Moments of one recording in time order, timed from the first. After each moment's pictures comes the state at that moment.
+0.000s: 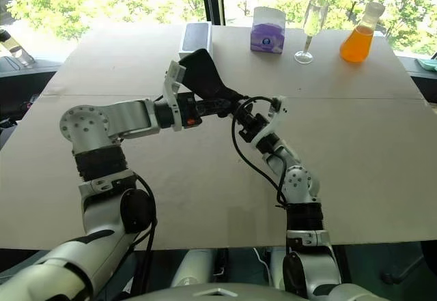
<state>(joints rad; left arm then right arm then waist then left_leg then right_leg) -0.88 0.22 0.55 0.15 -1.21 1.60 0.11 -0.47 0.15 -0.16 0.12 0.90 0.53 0.39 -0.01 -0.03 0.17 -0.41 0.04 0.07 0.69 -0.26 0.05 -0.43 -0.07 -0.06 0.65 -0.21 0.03</state>
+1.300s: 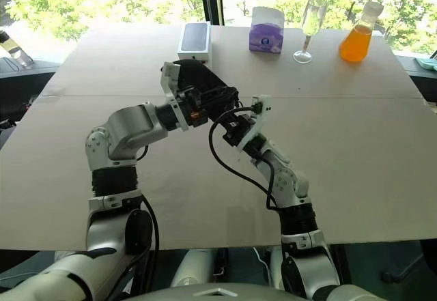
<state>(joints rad) -0.73 0.21 0.32 0.11 -1.95 1.19 0.53 -0.47 0.14 0.07 0.07 0.63 0.36 0.56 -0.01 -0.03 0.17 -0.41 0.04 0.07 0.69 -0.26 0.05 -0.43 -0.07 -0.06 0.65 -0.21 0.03</state>
